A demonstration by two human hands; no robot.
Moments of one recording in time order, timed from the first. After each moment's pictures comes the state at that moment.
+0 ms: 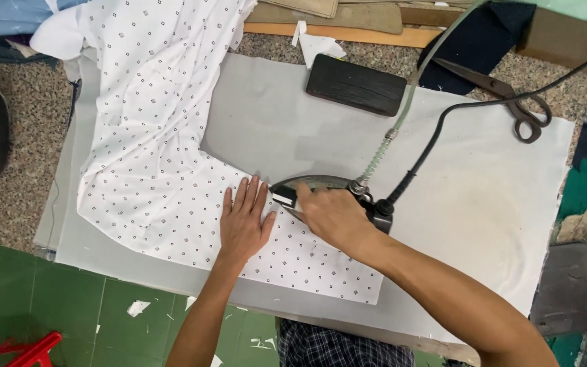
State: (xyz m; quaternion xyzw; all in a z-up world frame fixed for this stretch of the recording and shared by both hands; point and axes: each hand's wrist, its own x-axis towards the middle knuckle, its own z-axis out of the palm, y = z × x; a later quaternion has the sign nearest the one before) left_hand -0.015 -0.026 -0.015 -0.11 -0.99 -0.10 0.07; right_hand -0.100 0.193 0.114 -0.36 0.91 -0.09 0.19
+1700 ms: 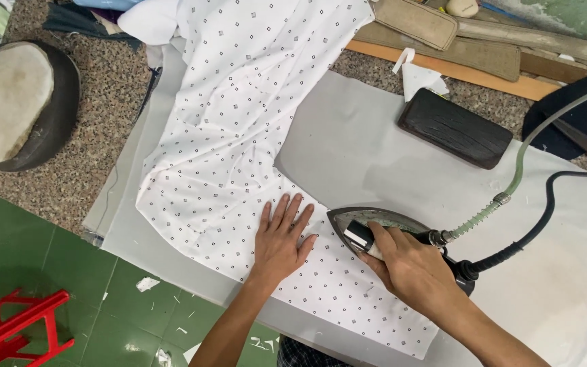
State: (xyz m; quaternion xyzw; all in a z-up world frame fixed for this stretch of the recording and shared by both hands) left_hand -0.025 -0.073 0.006 -0.09 -0.98 -0.13 0.09; right_hand -0.099 0.183 0.109 -0.33 0.93 -0.08 0.15
